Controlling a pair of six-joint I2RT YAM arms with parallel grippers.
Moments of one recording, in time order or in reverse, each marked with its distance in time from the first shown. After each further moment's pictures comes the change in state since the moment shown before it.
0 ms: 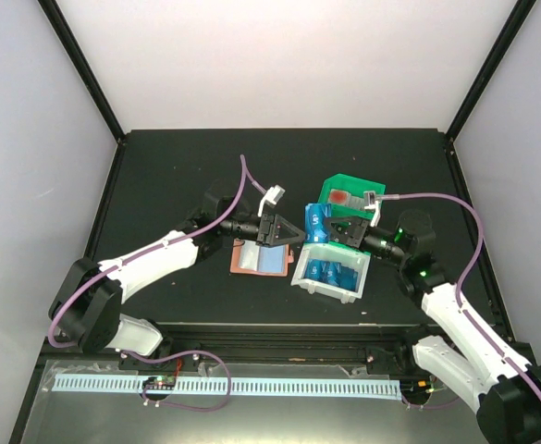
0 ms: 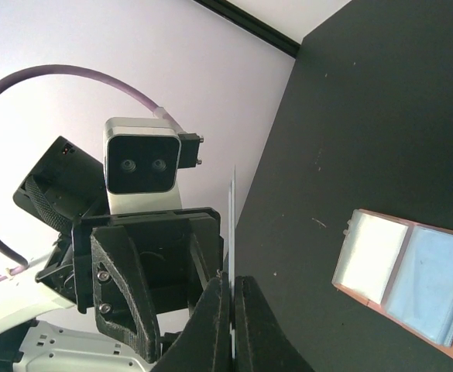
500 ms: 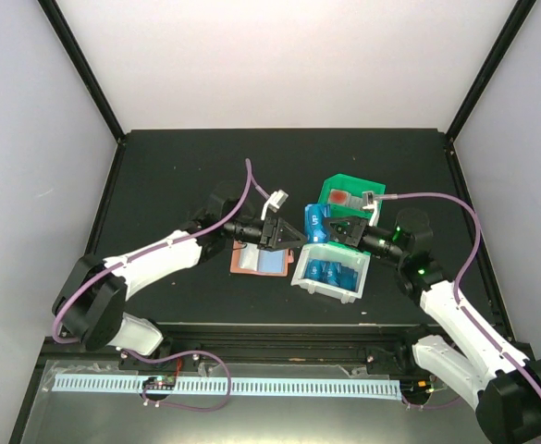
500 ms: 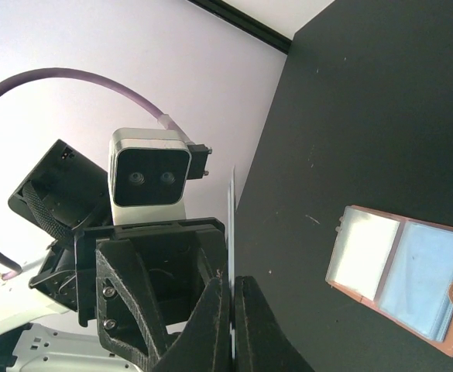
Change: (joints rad) left arm -0.018 0.024 0.000 -0.040 -0.005 0.006; right arm 0.000 0.028 0.000 0.000 0.002 0.000
